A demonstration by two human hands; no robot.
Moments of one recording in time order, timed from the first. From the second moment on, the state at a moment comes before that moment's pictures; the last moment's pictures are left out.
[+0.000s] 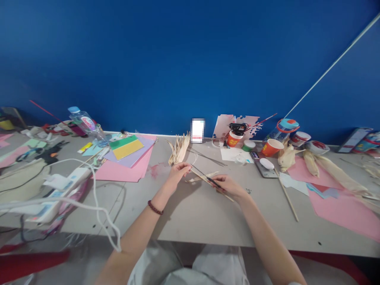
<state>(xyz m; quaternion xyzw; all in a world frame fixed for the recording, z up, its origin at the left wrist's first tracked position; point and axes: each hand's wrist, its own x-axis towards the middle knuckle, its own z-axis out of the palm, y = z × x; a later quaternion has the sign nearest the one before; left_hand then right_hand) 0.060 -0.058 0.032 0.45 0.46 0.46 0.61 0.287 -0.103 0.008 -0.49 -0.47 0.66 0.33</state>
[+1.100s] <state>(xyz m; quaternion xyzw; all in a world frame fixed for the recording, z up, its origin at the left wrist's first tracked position) 0.059 -0.062 0.035 0.49 0.40 0.45 0.62 0.283 -0.105 0.008 -0.48 -0.42 0.71 0.30</state>
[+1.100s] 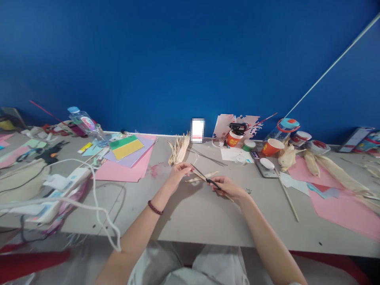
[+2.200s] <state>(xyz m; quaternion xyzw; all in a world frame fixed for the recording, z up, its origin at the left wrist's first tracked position) 0.062 -0.057 0.019 0.48 0.33 0.51 0.64 0.280 -0.107 0.006 -0.47 -0.42 0.71 0.30</state>
